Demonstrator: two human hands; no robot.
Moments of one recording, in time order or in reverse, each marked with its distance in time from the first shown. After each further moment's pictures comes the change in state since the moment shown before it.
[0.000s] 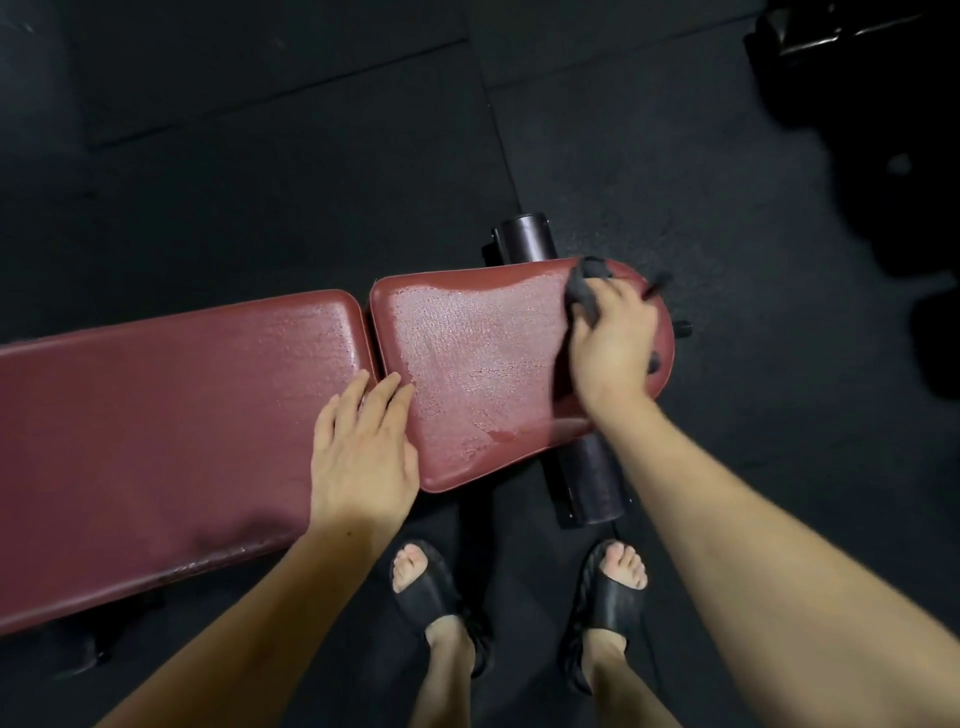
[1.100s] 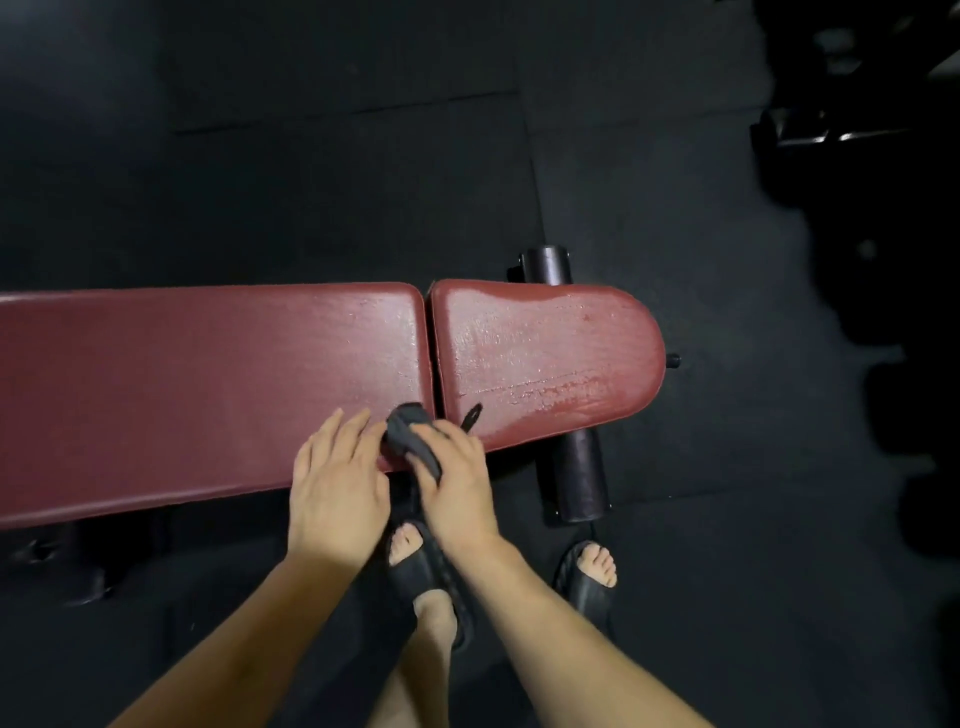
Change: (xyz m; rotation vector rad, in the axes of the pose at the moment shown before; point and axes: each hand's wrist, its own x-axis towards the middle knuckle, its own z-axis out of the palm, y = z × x) left_hand -0.101 -0.051 -0.035 -0.125 -0.024 -0.166; right_hand -0.220 -0.142 -0.019 0.502 -0.446 -0.078
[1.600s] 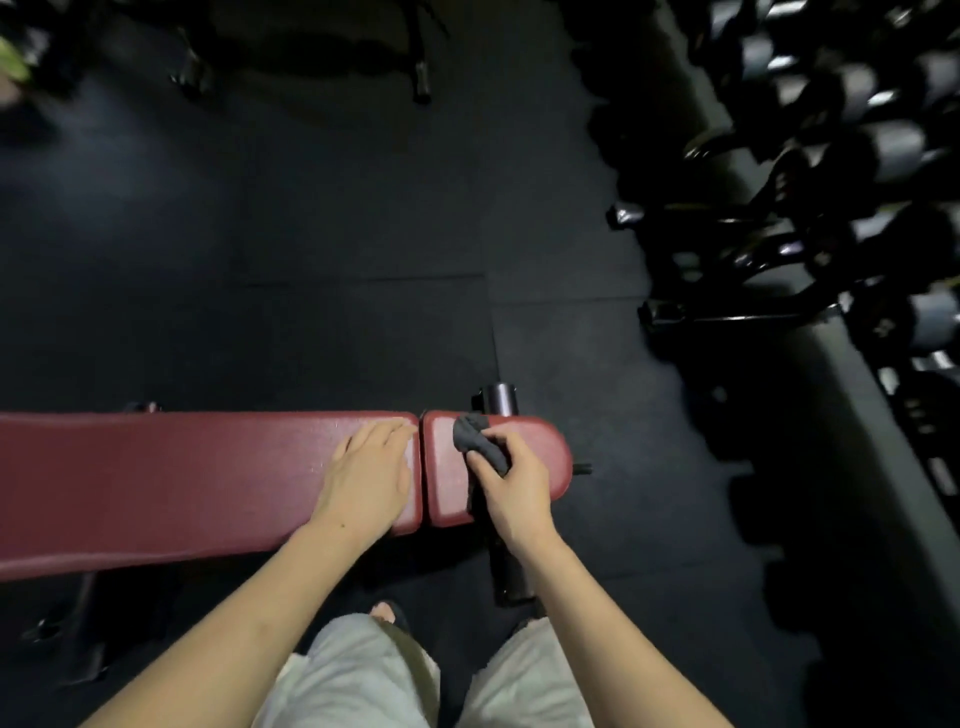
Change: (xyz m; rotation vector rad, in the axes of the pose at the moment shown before) left_hand -0.038 0.068 -0.279 -0.143 0.070 0.160; right_hand -0.022 -0.253 -0.235 0.160 0.083 0.121
